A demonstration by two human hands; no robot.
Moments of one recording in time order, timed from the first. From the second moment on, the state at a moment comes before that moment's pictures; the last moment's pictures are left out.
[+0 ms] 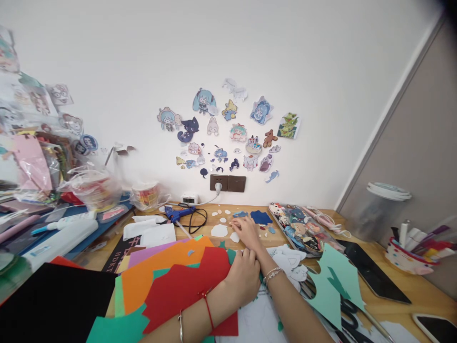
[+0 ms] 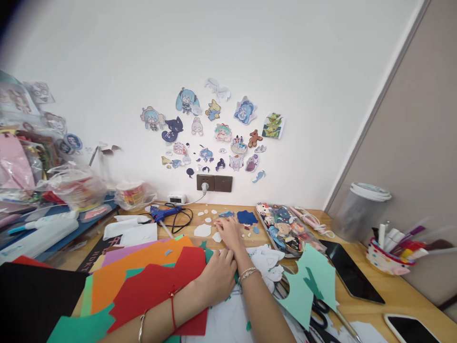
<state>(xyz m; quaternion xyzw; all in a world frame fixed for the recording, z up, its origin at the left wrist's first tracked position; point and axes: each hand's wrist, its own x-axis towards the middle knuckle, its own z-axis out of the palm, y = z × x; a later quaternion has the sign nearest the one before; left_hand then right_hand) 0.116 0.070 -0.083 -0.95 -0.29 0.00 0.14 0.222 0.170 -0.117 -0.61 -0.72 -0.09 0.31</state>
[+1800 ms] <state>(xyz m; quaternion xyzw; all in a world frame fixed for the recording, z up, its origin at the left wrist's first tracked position) 0.114 0.070 -0.079 -0.95 -0.29 -0.01 0.11 0.301 0.166 -0.088 -0.83 -0.34 -0.10 0.43</state>
